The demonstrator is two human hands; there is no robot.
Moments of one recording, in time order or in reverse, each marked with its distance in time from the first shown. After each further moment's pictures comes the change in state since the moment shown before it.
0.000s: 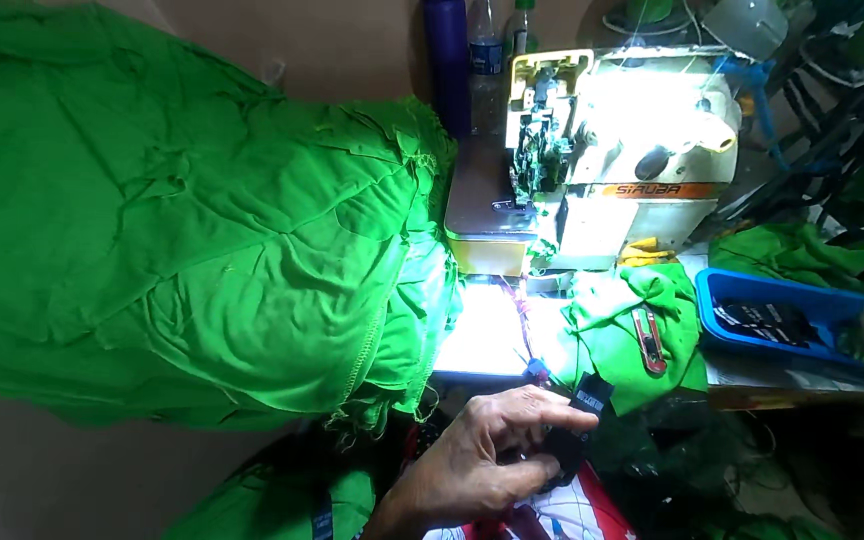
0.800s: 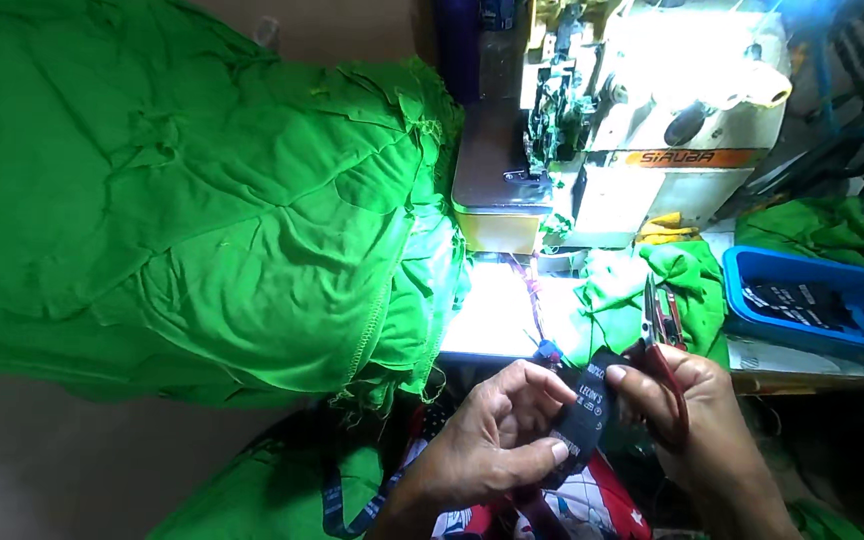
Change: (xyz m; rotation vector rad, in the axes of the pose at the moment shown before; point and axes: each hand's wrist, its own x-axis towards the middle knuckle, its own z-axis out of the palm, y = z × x) left_hand -0.011 -0.005 0.007 -0.187 0.137 -0.174; right_hand -0.104 -0.113 0.049 0.930 -0.717 0.261
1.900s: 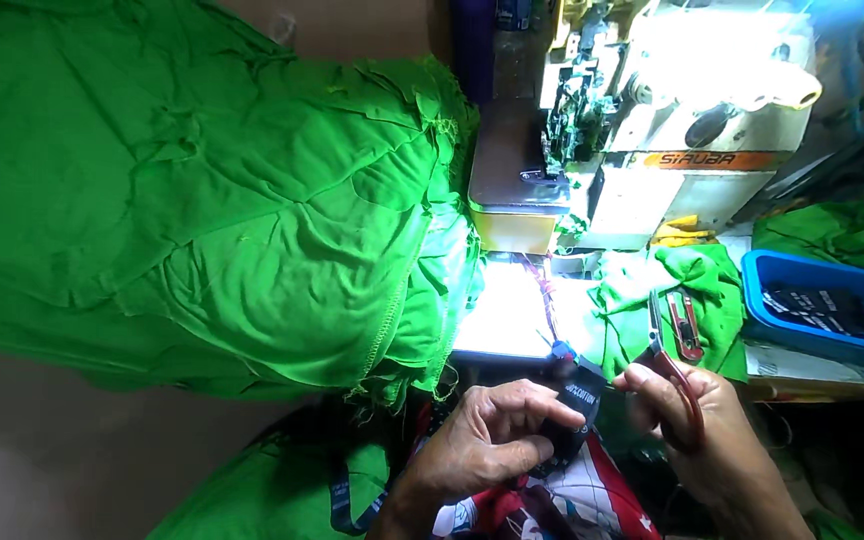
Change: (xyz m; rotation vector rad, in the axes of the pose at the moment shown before) left_hand -0.013 -0.012 -0.016 -0.050 -0.012 0.053; right_hand -0.004 0.009 -0.005 0.089 0.005 0.161
